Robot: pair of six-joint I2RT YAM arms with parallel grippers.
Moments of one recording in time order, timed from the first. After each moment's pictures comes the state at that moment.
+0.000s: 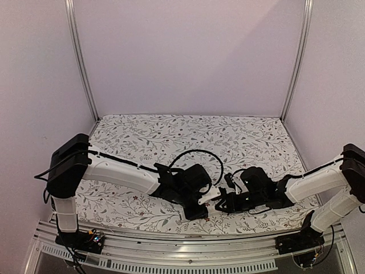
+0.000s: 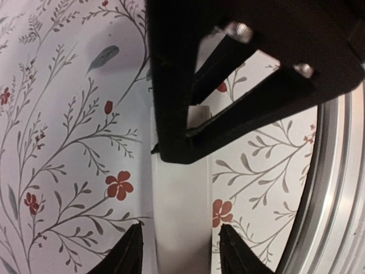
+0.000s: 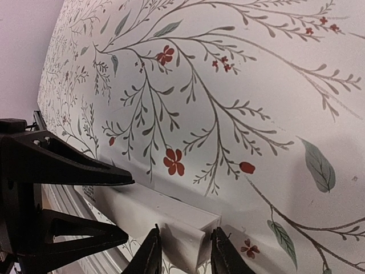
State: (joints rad) left arm -1.22 1.99 1.27 -0.33 0.10 0.09; right arm 0.93 1.46 0.44 0.23 -0.27 0.80
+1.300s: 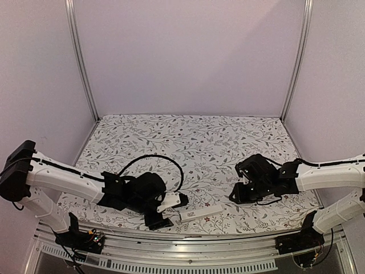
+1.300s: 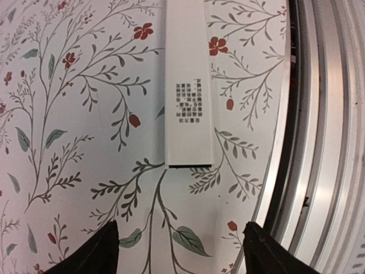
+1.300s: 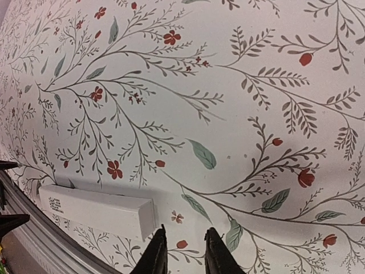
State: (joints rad) left arm -1.21 1.50 0.74 -0.25 0.02 0.13; right arm 0.94 1.30 0.65 -0.35 0.01 0.79
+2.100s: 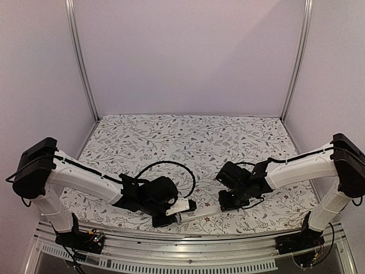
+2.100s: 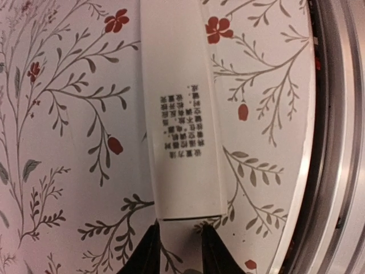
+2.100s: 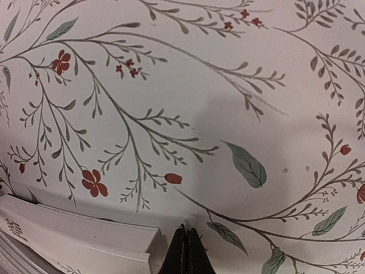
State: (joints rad) left arm -1.22 1.68 0.82 -0.22 -0.01 0.22; right arm 1.04 1.62 0.83 -0.45 0.08 0.83
